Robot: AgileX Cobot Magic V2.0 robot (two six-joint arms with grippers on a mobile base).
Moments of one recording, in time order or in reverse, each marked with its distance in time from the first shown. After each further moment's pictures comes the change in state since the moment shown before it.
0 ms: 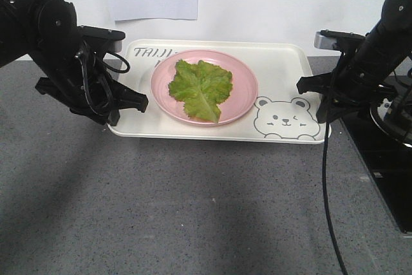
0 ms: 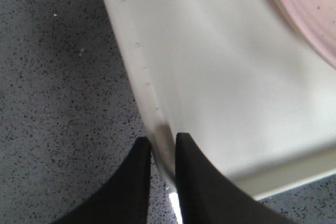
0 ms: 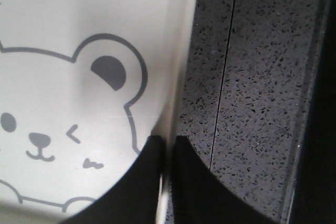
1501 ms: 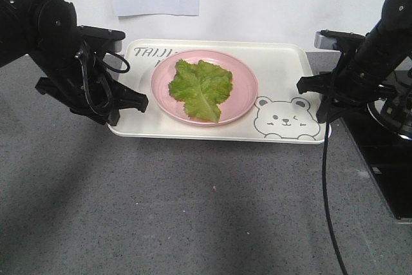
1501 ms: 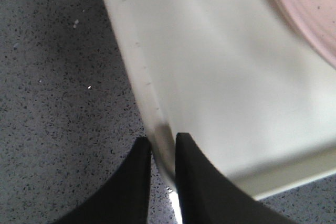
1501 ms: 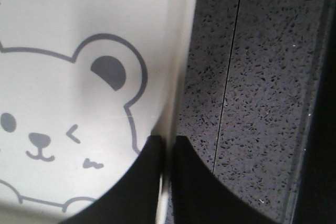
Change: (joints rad) left arm 0.000 0.000 0.000 0.000 0.000 0.000; right arm 0.000 0.000 0.000 0.000 0.000 0.000
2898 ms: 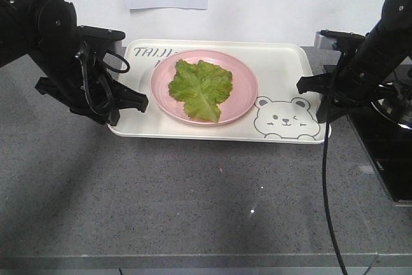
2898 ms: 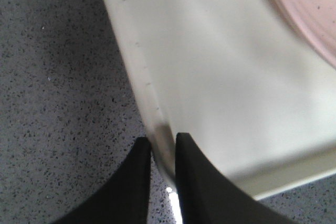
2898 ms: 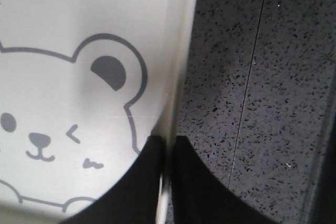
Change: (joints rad) left arm 0.000 0.000 0.000 0.000 0.000 0.000; right arm 0.000 0.000 0.000 0.000 0.000 0.000
